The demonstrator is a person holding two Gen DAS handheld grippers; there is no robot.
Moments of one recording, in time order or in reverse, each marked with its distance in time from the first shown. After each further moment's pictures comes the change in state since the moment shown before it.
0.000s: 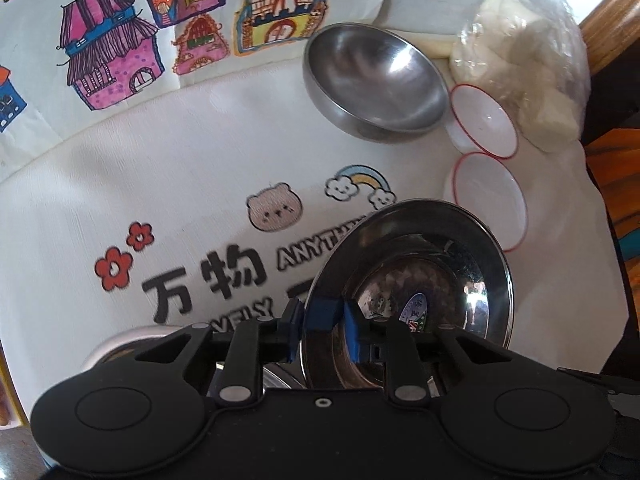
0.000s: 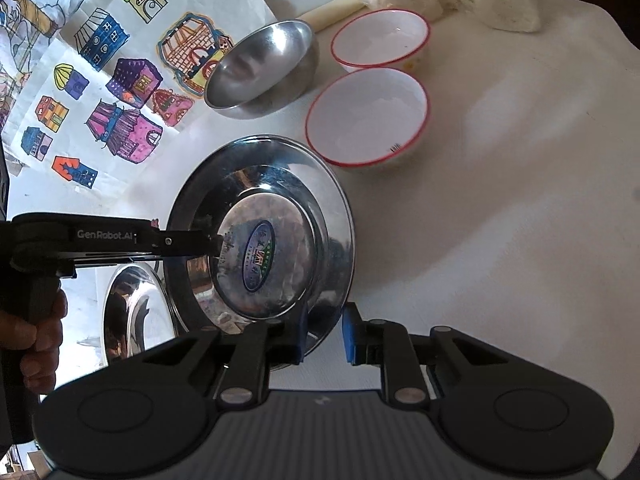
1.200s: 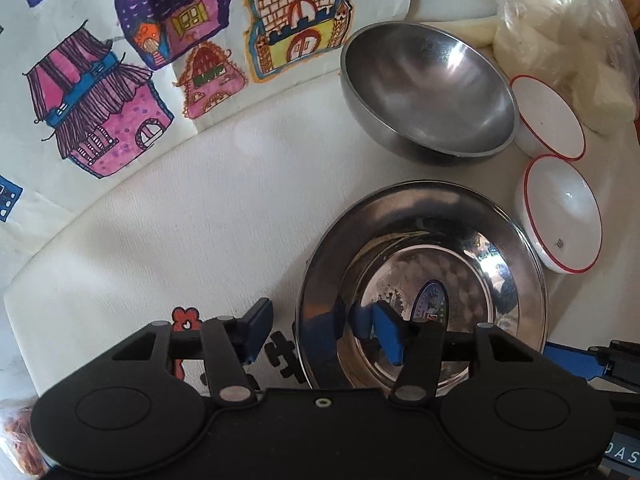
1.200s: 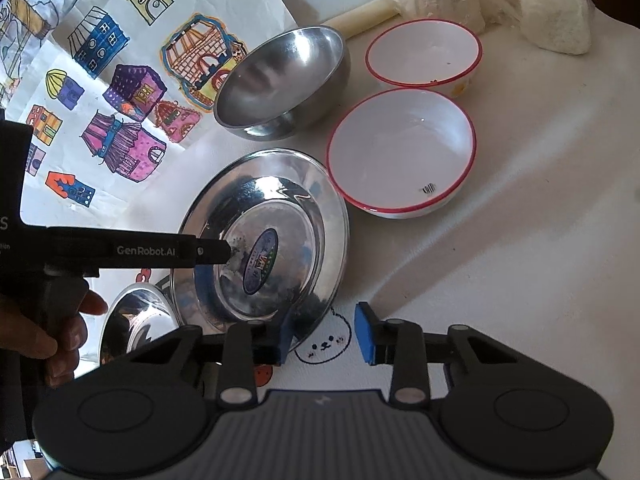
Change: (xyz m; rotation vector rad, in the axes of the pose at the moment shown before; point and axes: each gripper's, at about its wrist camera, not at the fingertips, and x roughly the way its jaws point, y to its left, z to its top) left arm 0.042 0.023 0.045 0.138 0.003 0.156; right arm 0.035 0.019 0.028 -0.018 -0.035 0.017
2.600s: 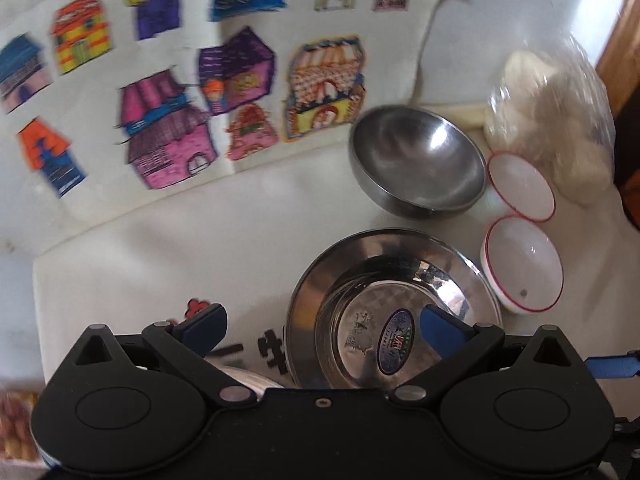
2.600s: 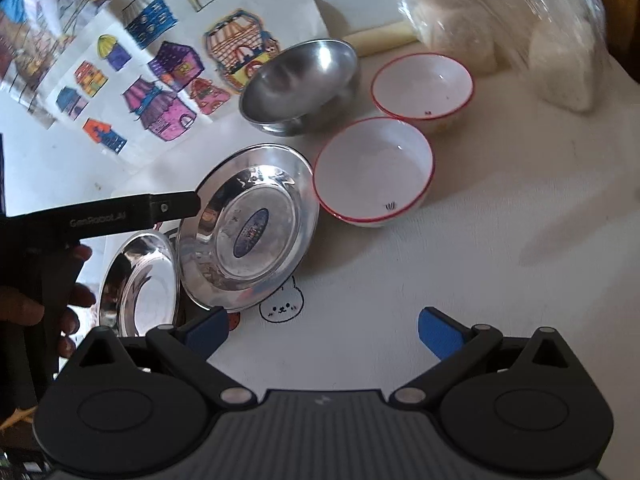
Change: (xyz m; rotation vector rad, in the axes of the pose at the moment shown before) left arm -0.043 -0.019 -0.035 -0.096 -0.248 0.018; right arm -0.044 -0.027 0.005 -0.202 0.064 0.037
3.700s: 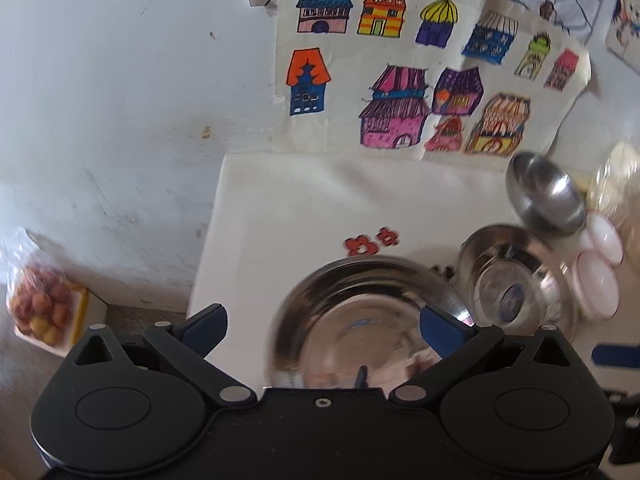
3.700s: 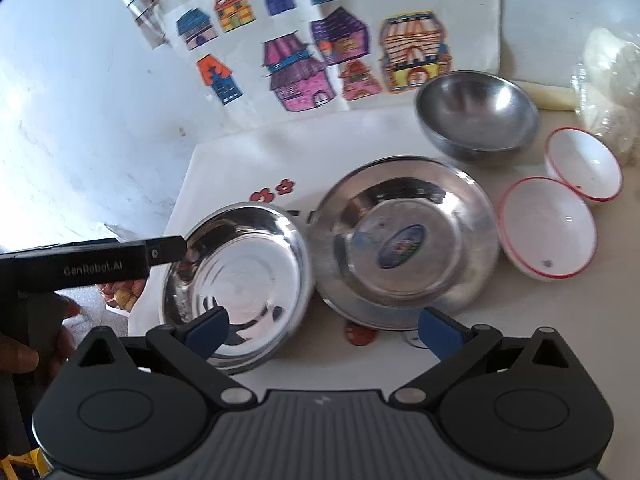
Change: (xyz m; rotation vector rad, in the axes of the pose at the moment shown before) left arm -0.092 0.072 -0.098 -0.399 -0.099 0.241; right arm 0.011 0.116 -0.008 -0.295 -0.005 0.046
